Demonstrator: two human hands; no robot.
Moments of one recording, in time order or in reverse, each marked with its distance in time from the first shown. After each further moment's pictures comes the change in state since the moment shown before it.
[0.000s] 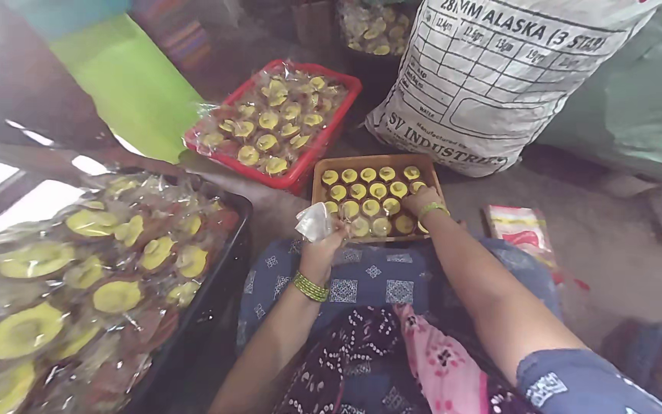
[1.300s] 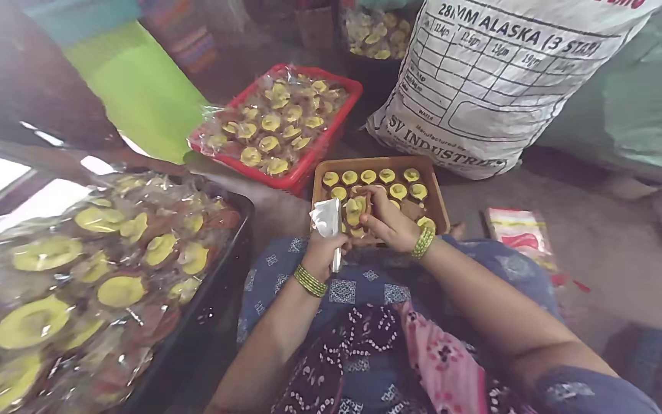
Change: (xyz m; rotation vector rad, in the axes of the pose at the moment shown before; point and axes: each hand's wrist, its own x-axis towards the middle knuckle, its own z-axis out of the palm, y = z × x) left_hand 0.001 0.001 0.001 0.010 -0.048 -0.309; right_hand -0.131 -0.044 -0.016 0.513 -0.225 -1.249
